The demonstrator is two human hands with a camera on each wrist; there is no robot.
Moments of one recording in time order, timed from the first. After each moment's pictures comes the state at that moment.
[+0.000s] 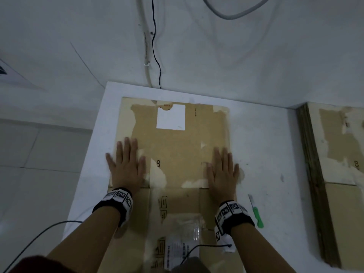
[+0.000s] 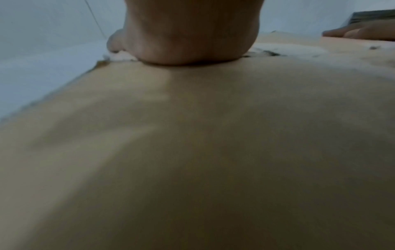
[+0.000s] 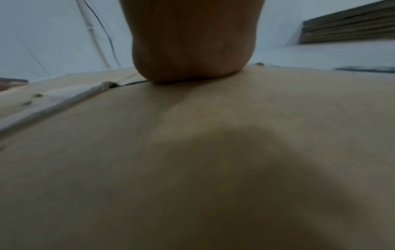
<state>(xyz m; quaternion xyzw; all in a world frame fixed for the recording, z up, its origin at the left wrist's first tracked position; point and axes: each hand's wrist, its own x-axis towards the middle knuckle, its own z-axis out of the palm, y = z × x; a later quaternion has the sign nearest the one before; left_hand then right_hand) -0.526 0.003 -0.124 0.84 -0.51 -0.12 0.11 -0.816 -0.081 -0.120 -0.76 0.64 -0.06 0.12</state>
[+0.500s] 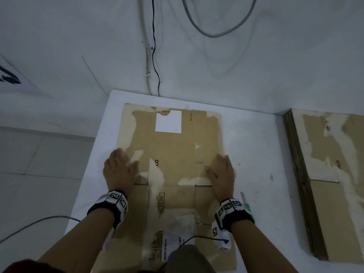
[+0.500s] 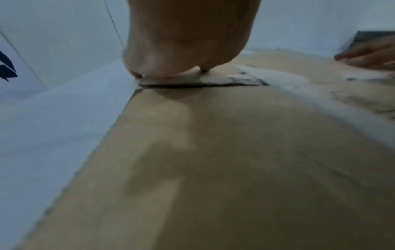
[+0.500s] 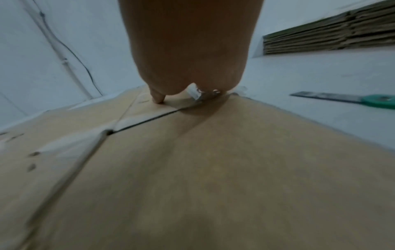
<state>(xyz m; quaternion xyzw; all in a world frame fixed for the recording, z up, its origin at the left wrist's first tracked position) -0.524 0.026 -0.100 0.88 -0.39 -0.18 0.19 -0.835 -0.082 -0.103 -0.68 0.67 -0.14 0.27</state>
